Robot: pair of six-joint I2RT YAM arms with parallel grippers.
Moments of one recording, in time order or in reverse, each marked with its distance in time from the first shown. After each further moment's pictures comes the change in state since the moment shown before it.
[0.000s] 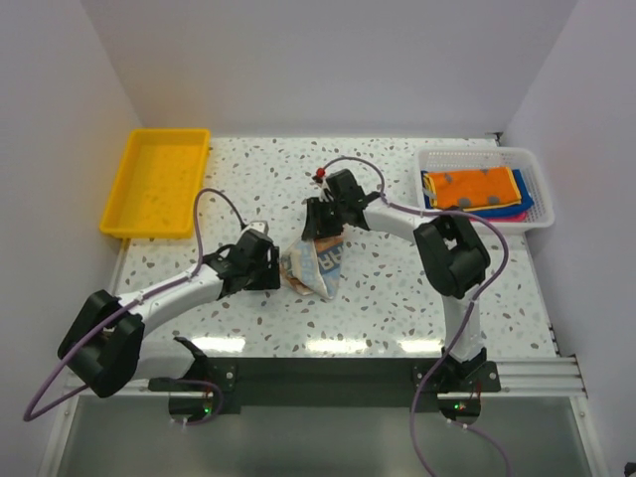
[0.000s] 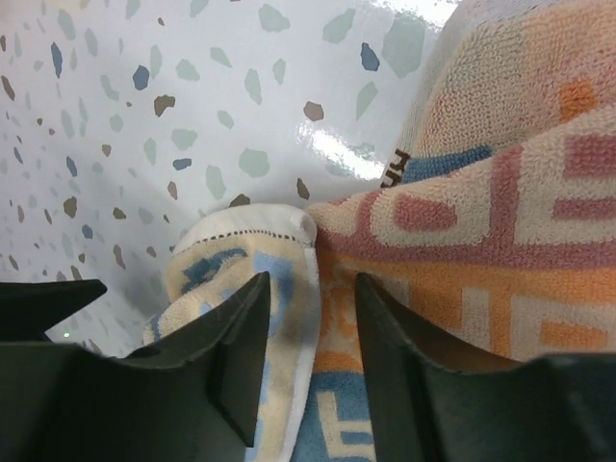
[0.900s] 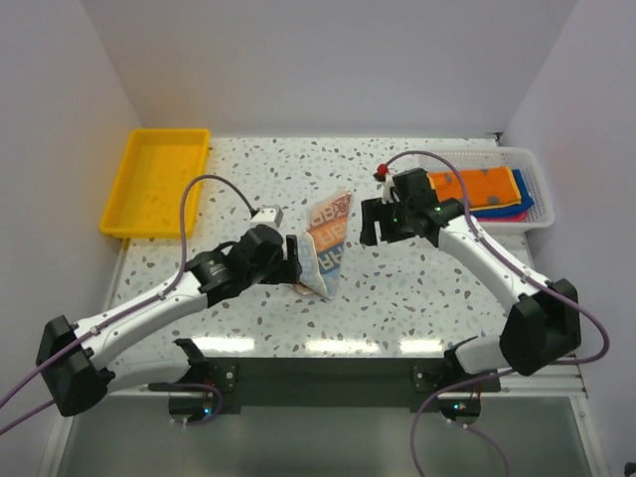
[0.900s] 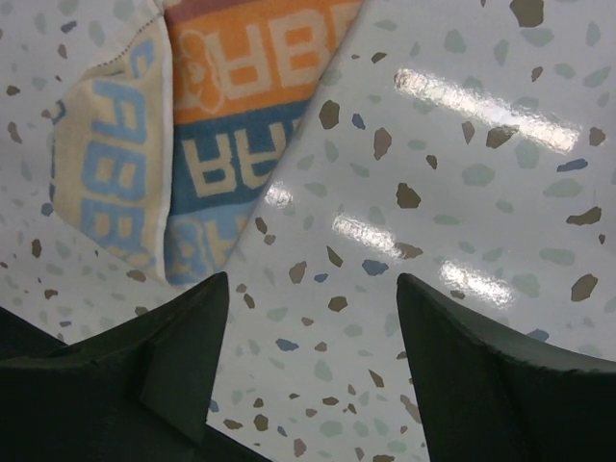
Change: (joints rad) left arm -0.235 -0.196 0.194 -0.188 -0.048 -0.124; right arm -0.167 -0.657 -0.270 -0.403 0.181 -0.228
